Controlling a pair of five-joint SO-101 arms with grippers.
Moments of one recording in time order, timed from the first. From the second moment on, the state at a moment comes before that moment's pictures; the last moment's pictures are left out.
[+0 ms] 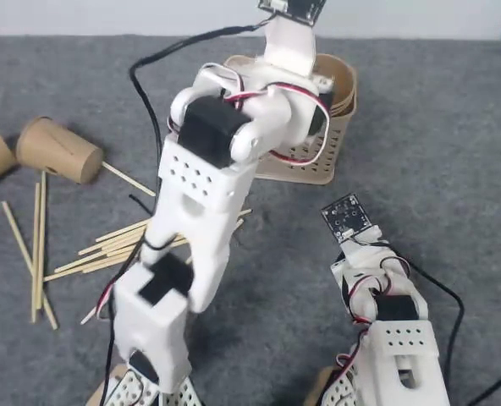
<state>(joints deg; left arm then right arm) 29.3 18.9 -62.9 98.7 13.3 -6.7 -65.7 88.9 37.3 26.9</state>
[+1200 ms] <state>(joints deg) 19.2 -7.9 -5.6 48.0 13.3 -6.7 -65.7 88.9 37.3 26.9</state>
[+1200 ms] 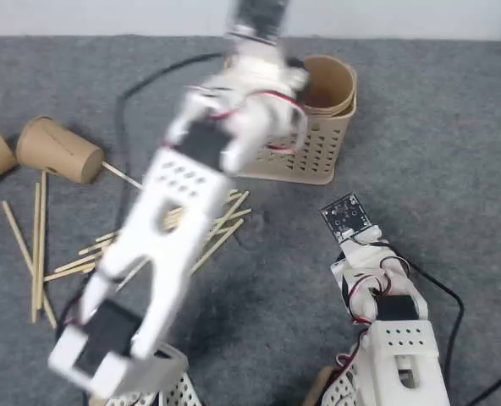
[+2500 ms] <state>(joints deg) -38.7 38.7 -34.2 55.9 1.5 -6.7 -65.7 88.9 37.3 26.9</state>
